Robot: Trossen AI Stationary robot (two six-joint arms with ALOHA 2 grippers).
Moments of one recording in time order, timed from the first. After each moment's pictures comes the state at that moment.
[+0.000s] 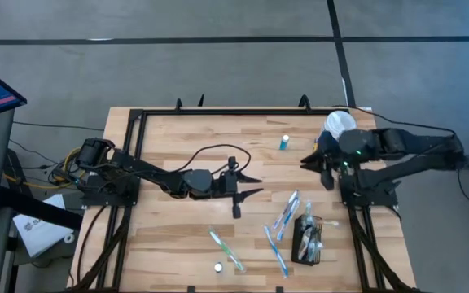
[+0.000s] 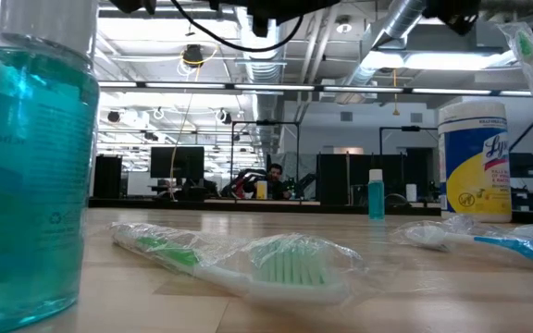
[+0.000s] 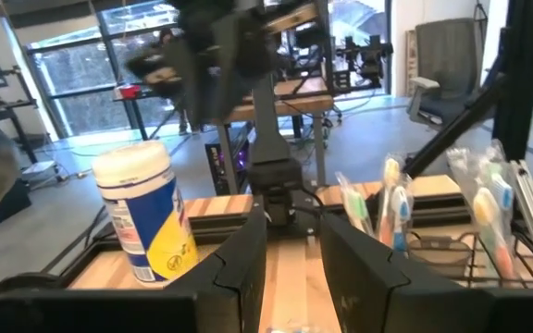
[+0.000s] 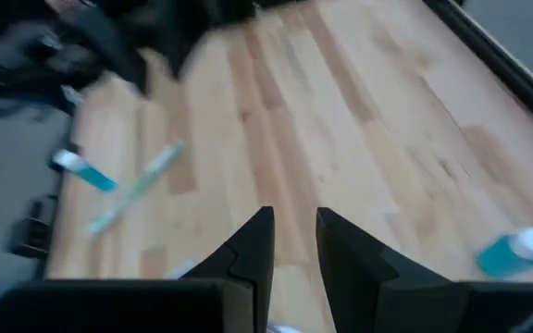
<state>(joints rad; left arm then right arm) -0.22 1.70 1.00 0.69 -0.33 0.14 0.07 0.84 1.04 -0.84 0.12 0.31</state>
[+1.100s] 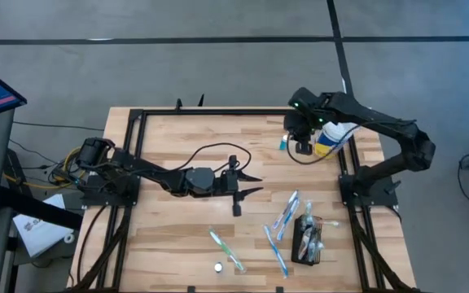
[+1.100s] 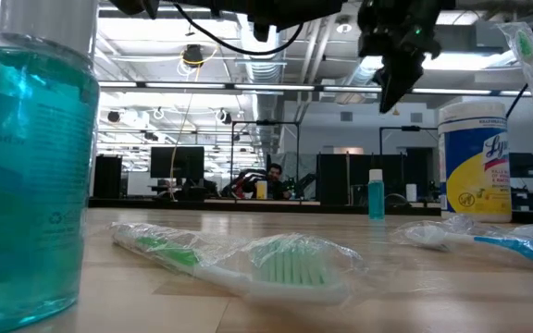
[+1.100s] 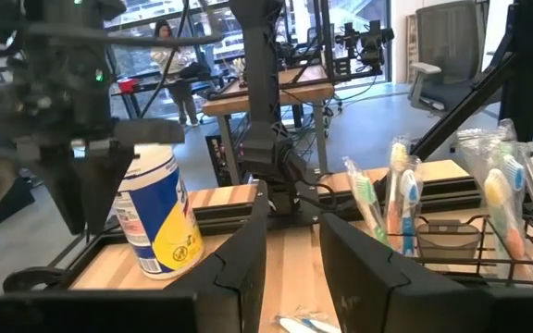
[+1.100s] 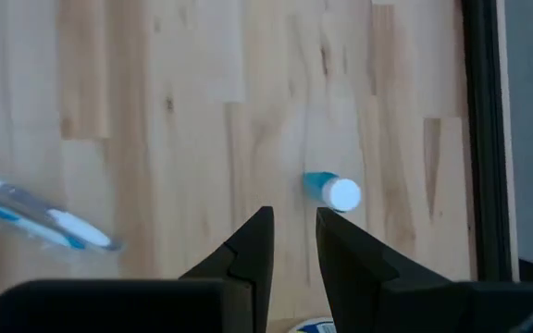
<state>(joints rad) -0.19 1.70 1.00 0.66 -0.32 0.16 -0.53 1.39 1.30 -1.10 -0.10 -0.47</state>
